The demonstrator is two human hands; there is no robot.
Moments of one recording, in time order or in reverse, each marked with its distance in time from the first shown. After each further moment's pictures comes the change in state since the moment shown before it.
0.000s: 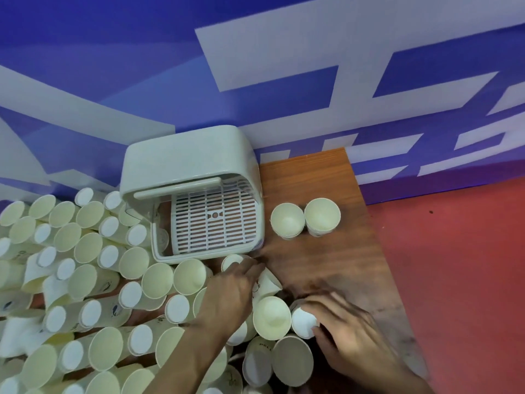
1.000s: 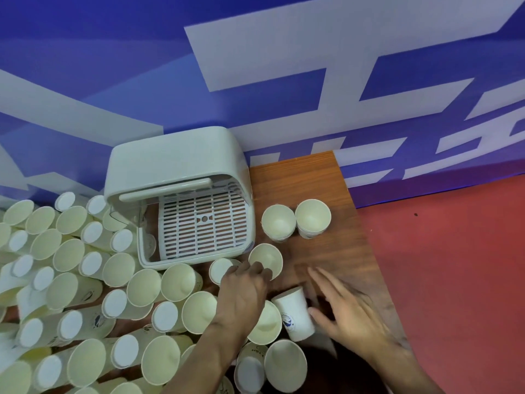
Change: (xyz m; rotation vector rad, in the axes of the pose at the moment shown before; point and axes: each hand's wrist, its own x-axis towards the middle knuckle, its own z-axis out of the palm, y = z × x) left_hand 0.021 0.029 0.024 0.146 0.013 0.014; right_hand 0.009 0.046 0.017 -0.076 -0.027 0.256
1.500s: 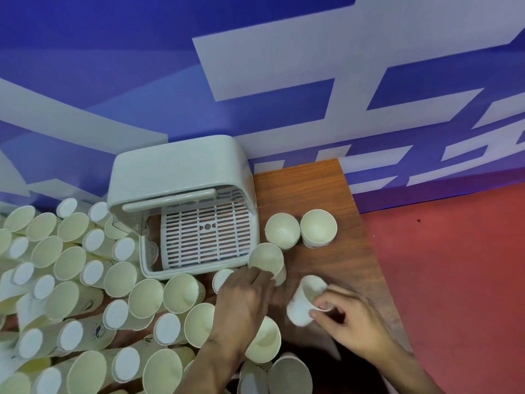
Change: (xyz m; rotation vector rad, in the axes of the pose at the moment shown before) left_hand -0.008 -0.008 -0.012 -0.301 0.361 -0.041; right_hand 0.014 -0.008 -0.017 0.259 0.139 -0.078
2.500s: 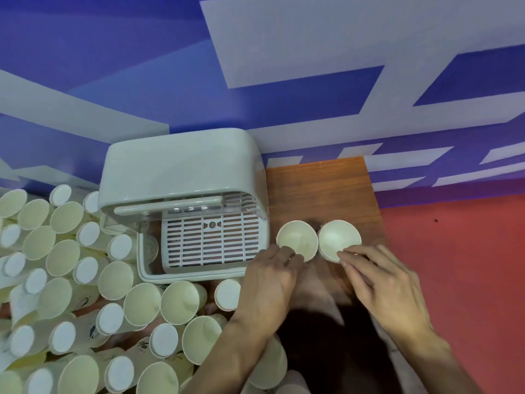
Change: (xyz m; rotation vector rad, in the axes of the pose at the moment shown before) left_hand 0.074 0.006 0.017 0.026 -0.069 0.044; right_hand 0.078 0.014 -0.039 -0.292 0.318 -0.135
